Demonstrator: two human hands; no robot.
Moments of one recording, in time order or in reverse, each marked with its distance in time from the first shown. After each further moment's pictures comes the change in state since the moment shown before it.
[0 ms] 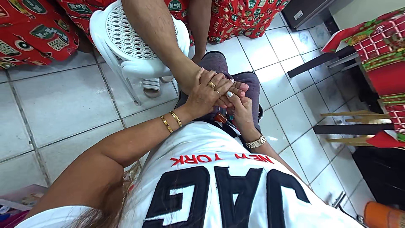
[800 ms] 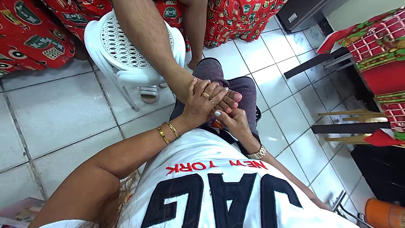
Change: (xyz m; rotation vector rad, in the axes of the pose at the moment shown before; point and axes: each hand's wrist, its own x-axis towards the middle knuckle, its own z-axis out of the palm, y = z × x) left_hand -0.006 0.003 0.003 0.016 0.046 -0.064; right_hand -0.013 -0.010 -0.002 -0.395 -0.106 0.008
